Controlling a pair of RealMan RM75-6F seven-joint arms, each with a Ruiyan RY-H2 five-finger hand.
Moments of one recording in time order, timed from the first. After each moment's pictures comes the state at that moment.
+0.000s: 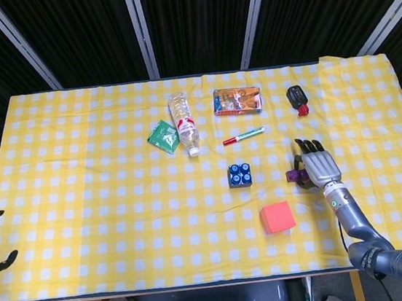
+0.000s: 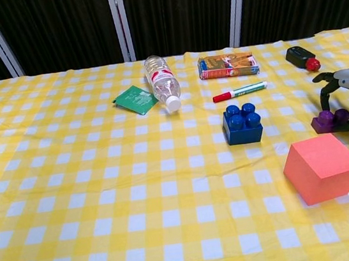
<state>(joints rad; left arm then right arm) -0.09 -1.08 -0.07 -1.73 1.29 1.42 0.23 0.59 -1.54 0.16 -1.12 -1.12 0.83 -0.14</state>
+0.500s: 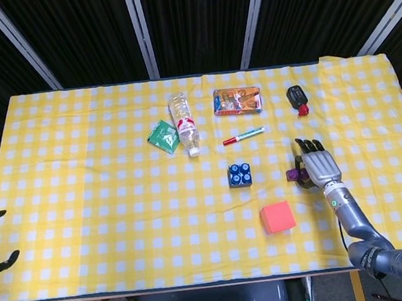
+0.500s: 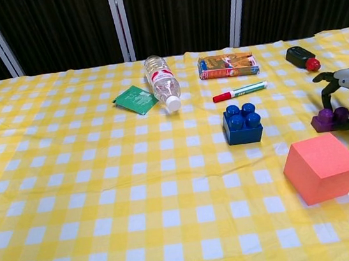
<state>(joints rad) -0.09 -1.09 -0.06 -1.73 1.29 1.42 0.25 0.59 -1.53 0.17 -1.13 -1.12 0.84 -0.14</state>
